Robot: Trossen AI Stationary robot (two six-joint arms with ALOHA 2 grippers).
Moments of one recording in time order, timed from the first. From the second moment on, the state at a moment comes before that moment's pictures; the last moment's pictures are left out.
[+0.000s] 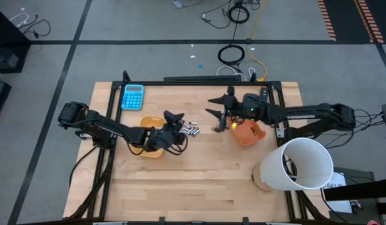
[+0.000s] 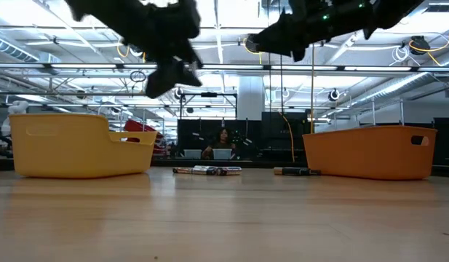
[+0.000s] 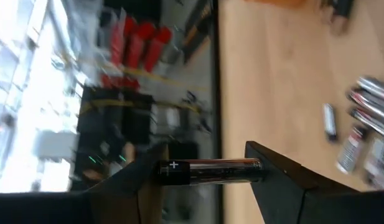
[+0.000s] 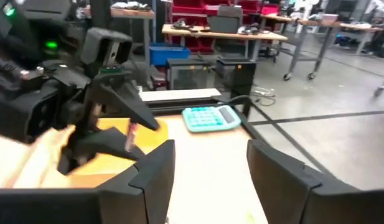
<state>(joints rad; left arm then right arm) -0.21 1.51 0.84 0.14 -0.98 0.83 -0.20 1.22 0.74 0.36 0.08 -0.05</state>
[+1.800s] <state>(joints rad) 0.03 1.67 1.05 -0.37 -0.21 0.03 -0.30 1.15 0.74 0.20 -0.08 -0.14</state>
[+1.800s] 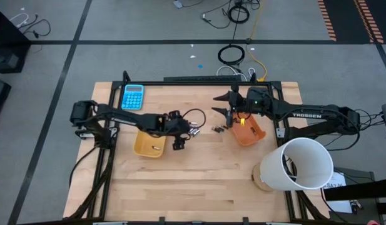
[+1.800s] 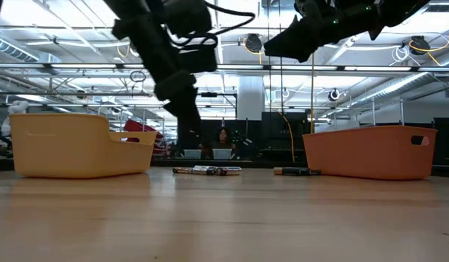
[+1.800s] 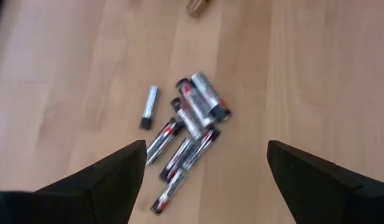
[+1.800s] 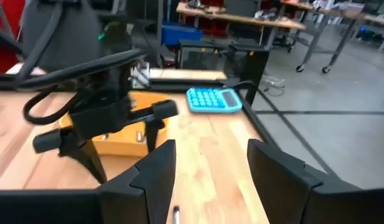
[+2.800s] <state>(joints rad) 0.18 1.81 1.10 -0.42 -0.13 0.17 -0.29 1.16 0.74 0.15 -0.08 -0.15</state>
